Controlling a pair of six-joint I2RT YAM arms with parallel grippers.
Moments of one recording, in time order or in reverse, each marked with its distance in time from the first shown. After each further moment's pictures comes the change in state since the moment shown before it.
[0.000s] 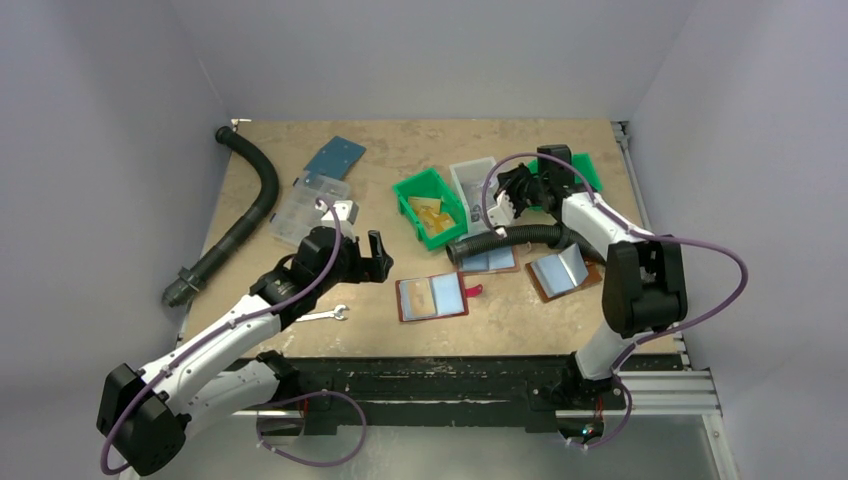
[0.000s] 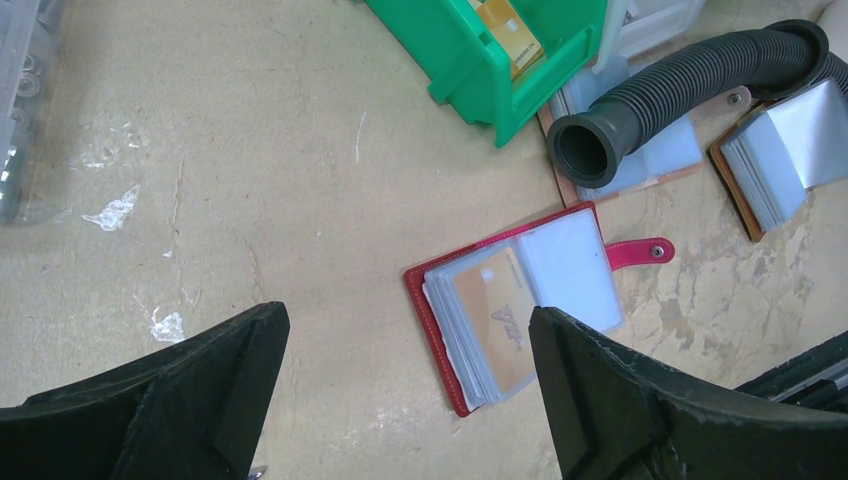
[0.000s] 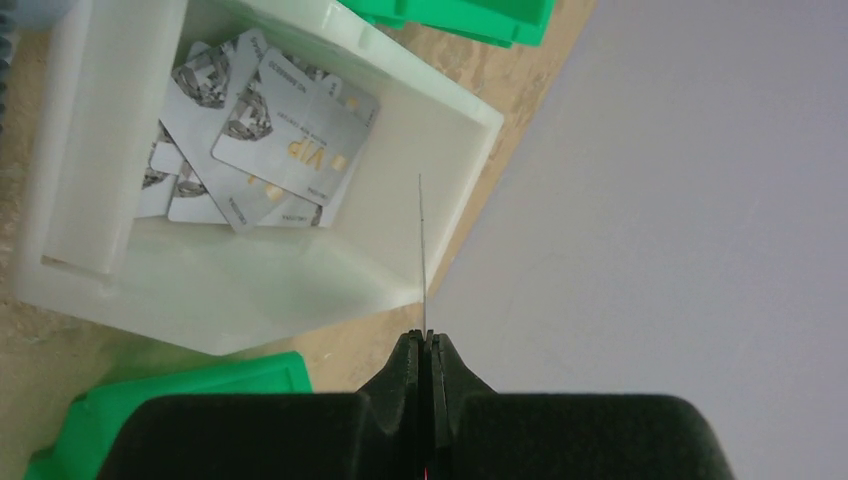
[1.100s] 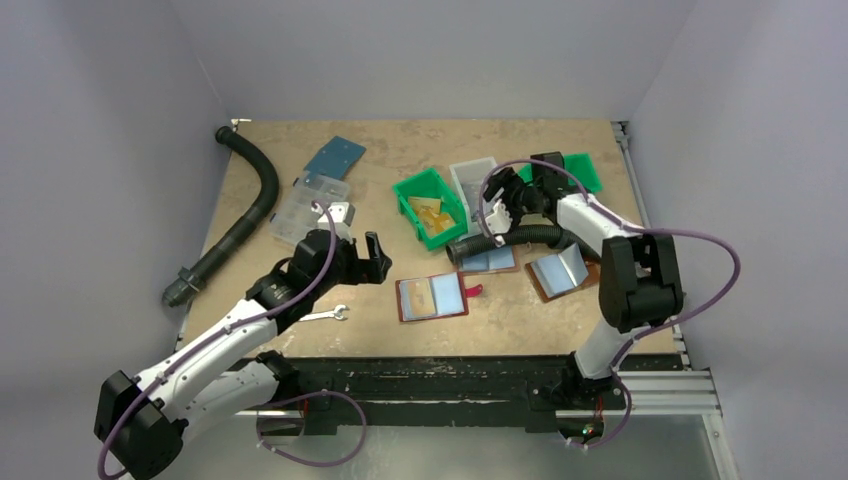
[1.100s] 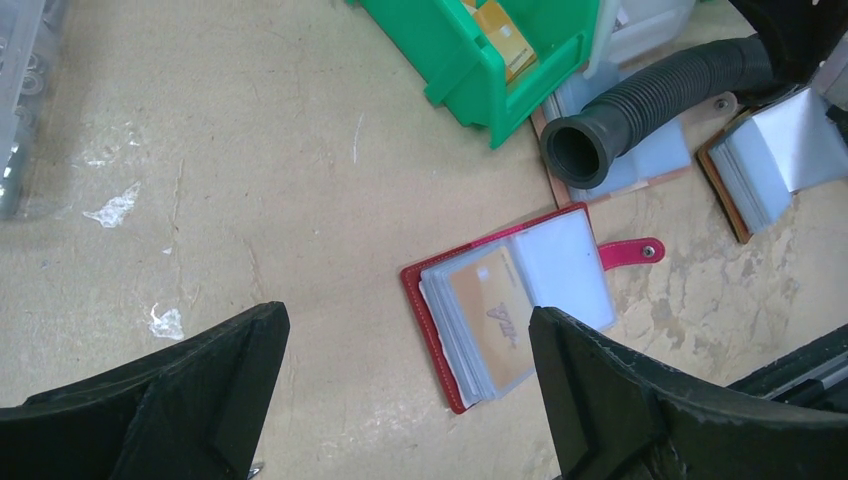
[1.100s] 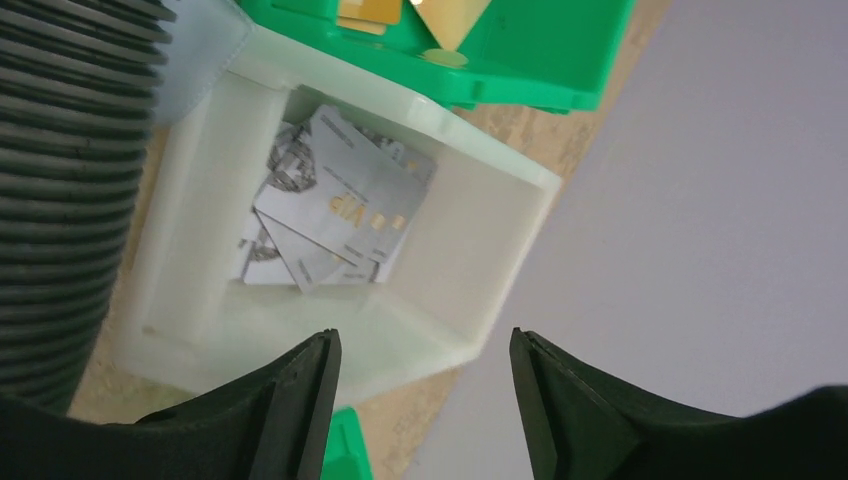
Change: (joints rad) left arm 0.000 -0.026 -0.017 -0.001 -0.004 -0.010; right arm 0.007 0.074 -0.021 -0.033 -0.053 0.000
